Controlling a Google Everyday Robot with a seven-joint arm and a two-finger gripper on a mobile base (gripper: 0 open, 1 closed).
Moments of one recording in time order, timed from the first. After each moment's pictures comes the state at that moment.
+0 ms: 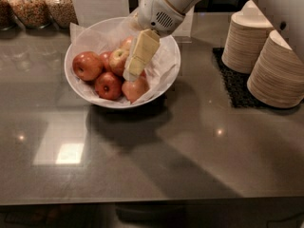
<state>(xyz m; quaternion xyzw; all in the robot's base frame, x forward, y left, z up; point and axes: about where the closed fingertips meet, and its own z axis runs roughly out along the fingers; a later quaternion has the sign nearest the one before) 0.561 0.045 0.967 -0.68 0.65 0.20 0.26</state>
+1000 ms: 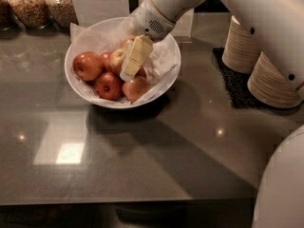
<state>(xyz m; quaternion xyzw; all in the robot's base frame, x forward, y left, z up) 0.598 0.052 0.936 -0.67 0.66 0.21 0.25</state>
